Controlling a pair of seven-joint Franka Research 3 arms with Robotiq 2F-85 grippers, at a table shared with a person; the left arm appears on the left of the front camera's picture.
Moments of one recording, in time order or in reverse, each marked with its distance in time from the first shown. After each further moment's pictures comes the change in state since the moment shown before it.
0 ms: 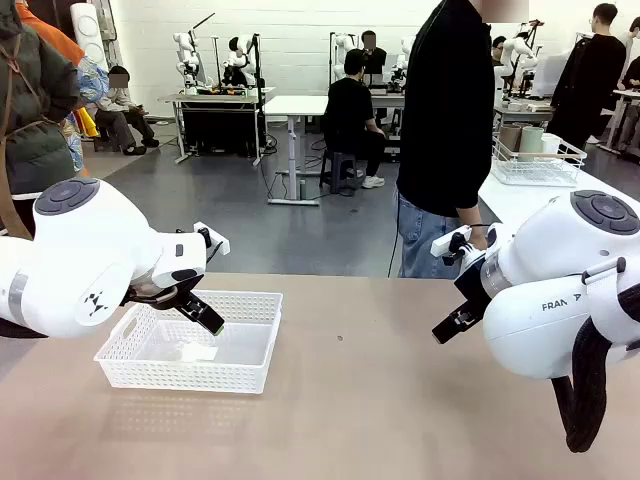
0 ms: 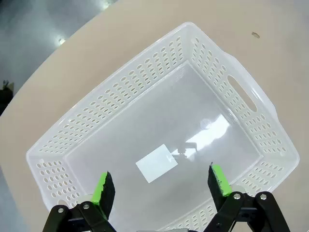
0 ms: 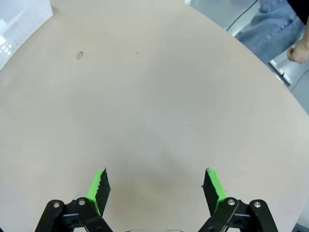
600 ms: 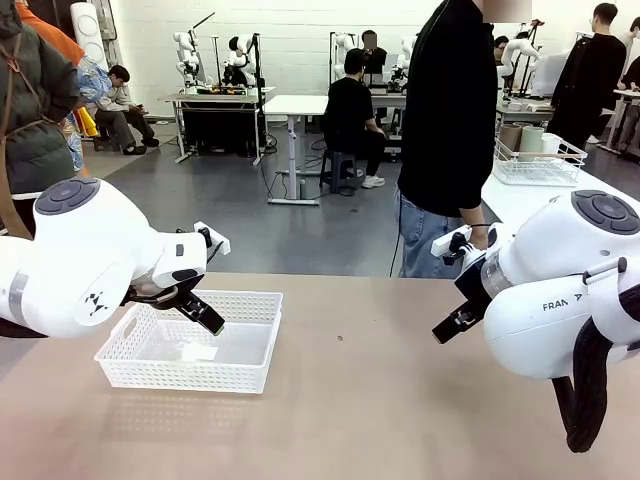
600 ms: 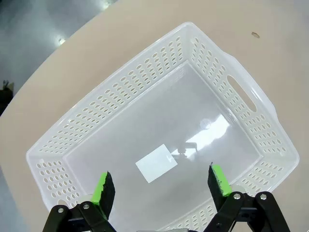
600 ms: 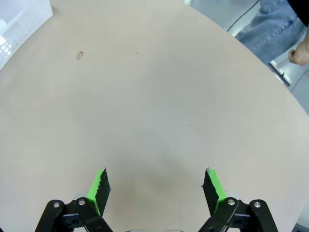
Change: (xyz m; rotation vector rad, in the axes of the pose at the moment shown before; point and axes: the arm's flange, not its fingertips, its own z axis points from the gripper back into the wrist) left arm 0.000 0.000 0.000 0.000 0.000 -0.001; right arm 0.000 0.000 0.000 0.000 0.000 0.000
